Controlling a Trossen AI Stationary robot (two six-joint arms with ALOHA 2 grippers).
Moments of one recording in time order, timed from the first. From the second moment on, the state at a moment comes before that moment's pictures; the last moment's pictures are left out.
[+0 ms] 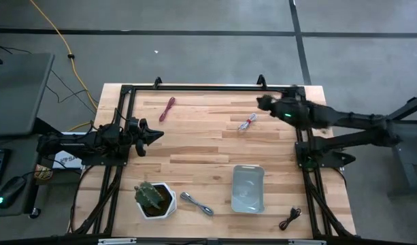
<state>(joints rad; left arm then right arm) 0.16 0.09 0.01 0.06 -0.14 -0.53 -0.21 0.98 0.89 -0.62 0.58 1.34</state>
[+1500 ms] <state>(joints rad) 0.16 0.09 0.01 0.06 -0.14 -0.53 -0.33 1.72 0.85 -0.51 0.36 1.71</state>
